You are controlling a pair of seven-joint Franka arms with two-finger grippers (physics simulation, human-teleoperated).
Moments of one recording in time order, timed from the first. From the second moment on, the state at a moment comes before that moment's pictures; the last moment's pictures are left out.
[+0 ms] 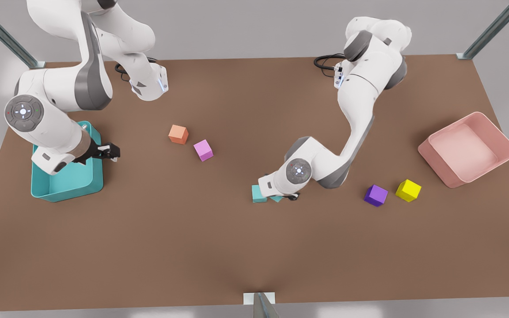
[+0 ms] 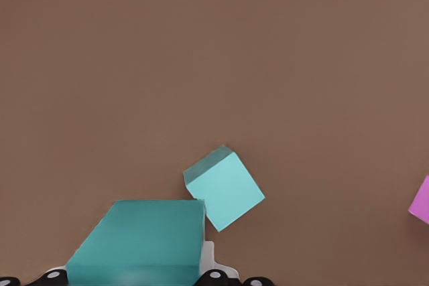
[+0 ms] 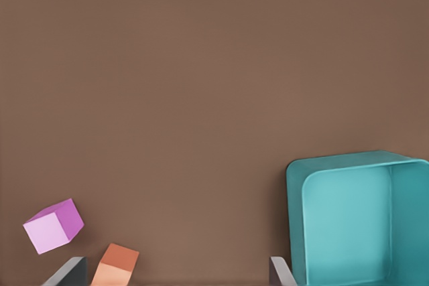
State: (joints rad) left arm -0.32 0.90 -0.45 -1.09 0.20 1.88 -0.18; right arm 0.09 0.16 0.05 -1.51 -0.07 1.54 0.01
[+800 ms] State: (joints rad) left arm -0.41 0.98 -0.43 -1.08 0.22 1.98 -0.91; right arm 0.07 0.17 0.05 -1.51 -0.05 1.55 0.02
